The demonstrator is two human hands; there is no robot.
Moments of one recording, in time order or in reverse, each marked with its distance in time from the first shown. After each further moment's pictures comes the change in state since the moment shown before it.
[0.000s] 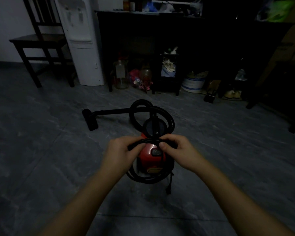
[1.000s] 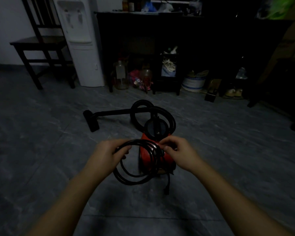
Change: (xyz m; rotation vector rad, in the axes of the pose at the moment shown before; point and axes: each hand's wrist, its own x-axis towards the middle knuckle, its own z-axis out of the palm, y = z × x) left_hand -0.002 -0.042 -0.033 0.034 -0.158 -0.069; right_hand 0.013 0.031 0.003 -0.226 0.099 0.095
